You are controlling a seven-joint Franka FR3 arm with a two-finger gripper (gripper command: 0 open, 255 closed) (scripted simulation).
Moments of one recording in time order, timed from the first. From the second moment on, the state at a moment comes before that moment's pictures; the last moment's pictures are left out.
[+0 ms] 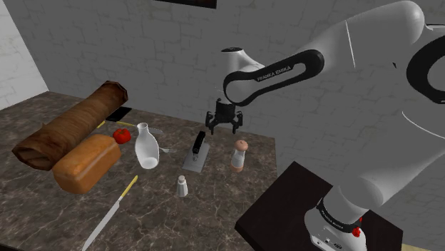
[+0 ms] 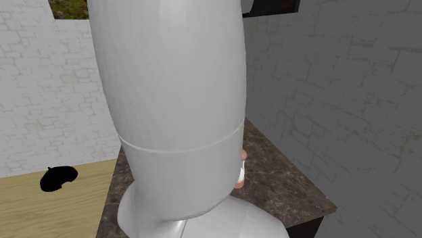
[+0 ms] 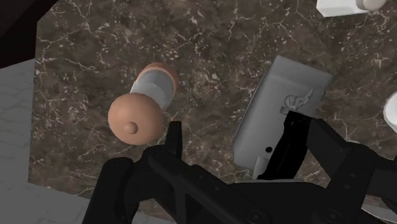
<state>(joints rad) -0.11 -0.07 0.36 -2.25 0.01 2.16 0.88</state>
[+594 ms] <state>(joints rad) -0.08 0.31 0.33 -1.98 -0.14 2.26 1.17</state>
